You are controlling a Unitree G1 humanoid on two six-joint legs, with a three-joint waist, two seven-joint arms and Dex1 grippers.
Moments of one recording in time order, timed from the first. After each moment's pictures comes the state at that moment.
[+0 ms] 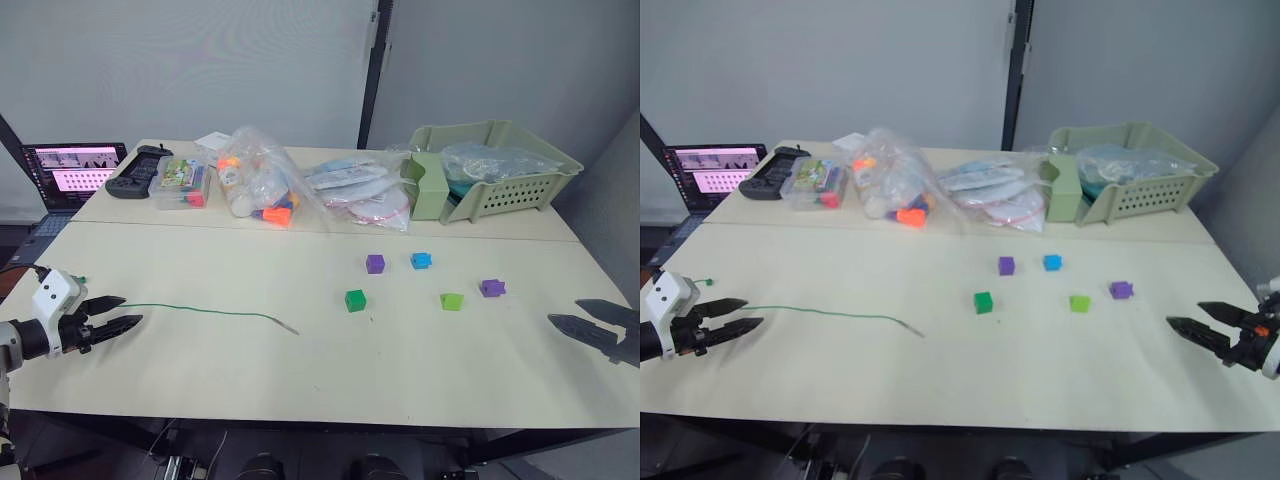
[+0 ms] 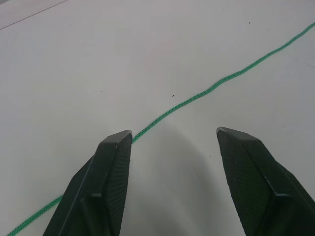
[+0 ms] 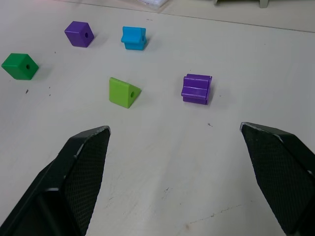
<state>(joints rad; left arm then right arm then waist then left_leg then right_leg) -0.32 0.97 0.32 0.75 -0.28 -0.06 -1.28 -0.01 -1.00 -0.59 0.24 0.56 0.54 1.13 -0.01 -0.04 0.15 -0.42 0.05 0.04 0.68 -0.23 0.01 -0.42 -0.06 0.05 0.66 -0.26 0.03</state>
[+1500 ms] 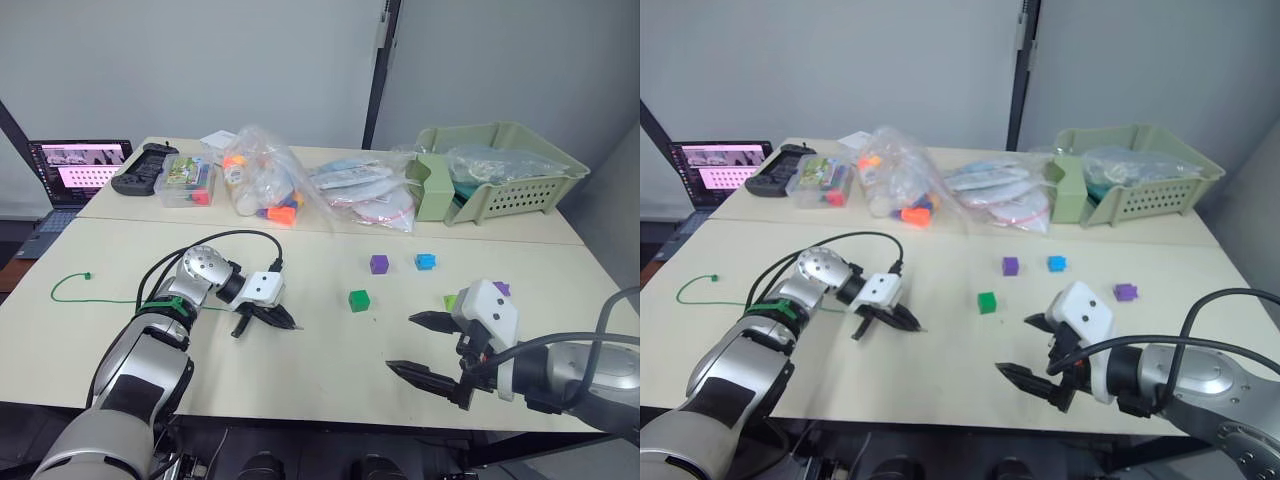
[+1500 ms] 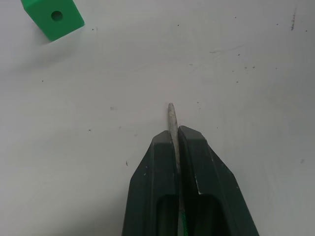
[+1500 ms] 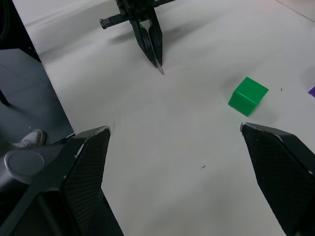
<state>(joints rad) -1.02 0.49 -0.41 1.18 -0.05 -0.56 -1.61 -0.04 -0.99 -0.29 -0.89 1.13 1.01 0.41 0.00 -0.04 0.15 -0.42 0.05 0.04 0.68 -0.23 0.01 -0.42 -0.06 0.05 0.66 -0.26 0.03</state>
